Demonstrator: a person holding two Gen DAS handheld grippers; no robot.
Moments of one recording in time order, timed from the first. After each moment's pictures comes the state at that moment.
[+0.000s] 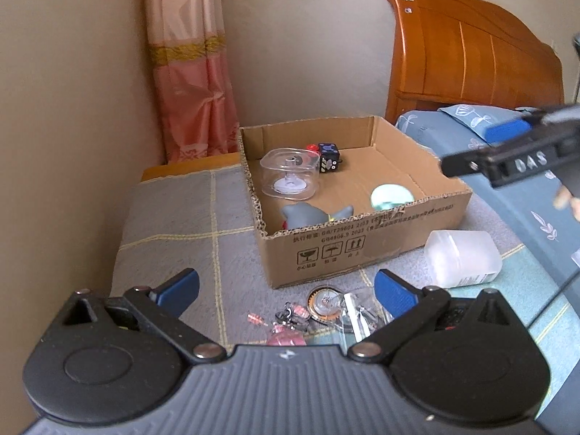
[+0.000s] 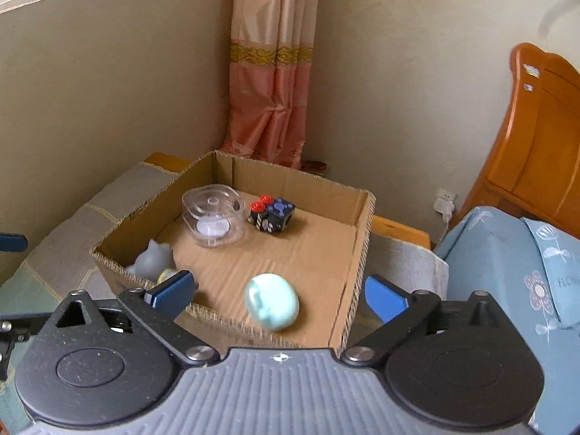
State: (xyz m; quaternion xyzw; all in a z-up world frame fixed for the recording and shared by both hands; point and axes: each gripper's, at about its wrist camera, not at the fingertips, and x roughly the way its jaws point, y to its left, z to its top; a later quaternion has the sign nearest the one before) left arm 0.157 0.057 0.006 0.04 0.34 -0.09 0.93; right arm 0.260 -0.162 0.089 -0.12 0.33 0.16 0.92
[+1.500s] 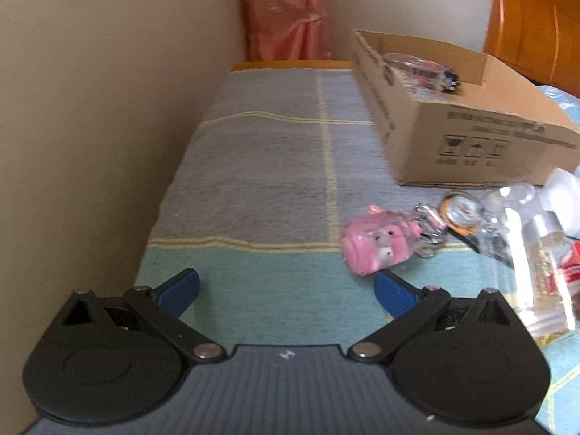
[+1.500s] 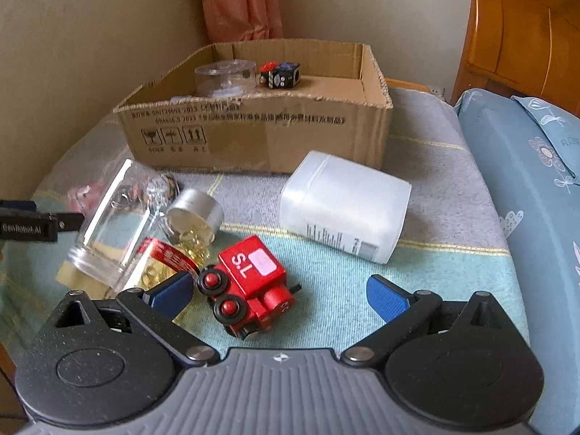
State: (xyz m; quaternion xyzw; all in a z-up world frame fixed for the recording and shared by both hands) left arm 0.160 0.116 -0.081 0.00 0.42 0.04 0.90; right arm 0.161 -0.162 -0.017 -0.03 0.42 0.12 0.90
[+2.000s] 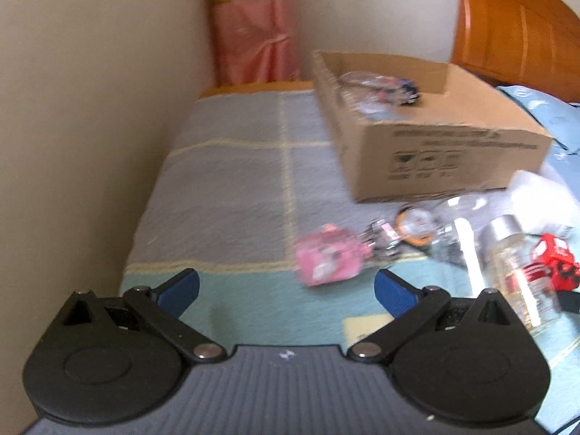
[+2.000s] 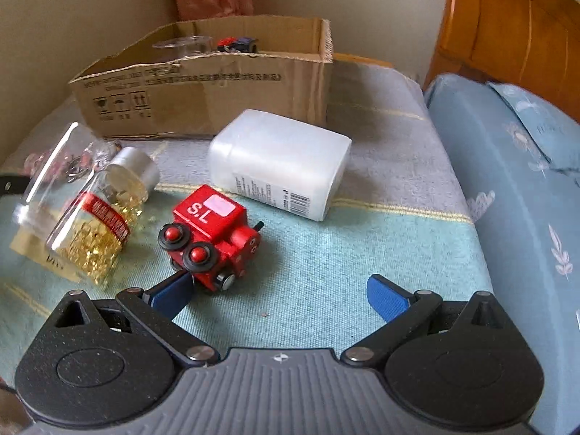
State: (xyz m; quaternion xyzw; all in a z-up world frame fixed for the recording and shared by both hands) left arm 0.154 0.093 -0.066 0.02 0.39 -0.01 0.92; right arm 0.153 -0.193 -0.038 -0.05 0.43 0.08 0.90
